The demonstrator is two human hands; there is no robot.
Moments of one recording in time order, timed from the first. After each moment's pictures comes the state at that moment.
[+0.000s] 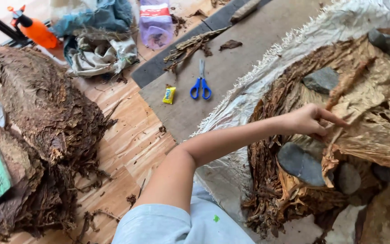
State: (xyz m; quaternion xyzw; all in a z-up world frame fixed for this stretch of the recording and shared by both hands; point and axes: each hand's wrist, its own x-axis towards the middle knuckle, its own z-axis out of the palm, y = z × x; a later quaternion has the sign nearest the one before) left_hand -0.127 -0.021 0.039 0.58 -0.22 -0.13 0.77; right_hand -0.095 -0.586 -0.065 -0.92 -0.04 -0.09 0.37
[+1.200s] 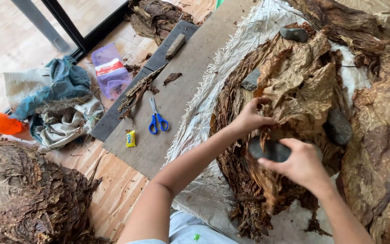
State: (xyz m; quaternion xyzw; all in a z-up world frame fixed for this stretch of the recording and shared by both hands) left_hand -0.172 -0.028 0.091 0.61 0.00 -0.06 0.79; right_hand -0.258 -0.227 0.130 -0.99 -0.12 0.08 0.10
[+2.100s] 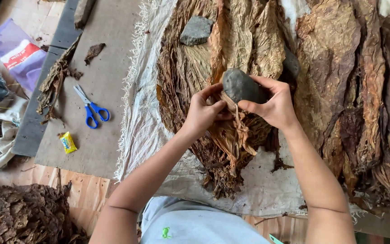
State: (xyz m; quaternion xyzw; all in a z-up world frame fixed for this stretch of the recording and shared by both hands) left_hand -0.248 -0.039 0.080 0.48 0.02 -0.13 0.87; right_hand -0.232 -0.262 0.133 -0.79 -0.11 -0.03 0.60
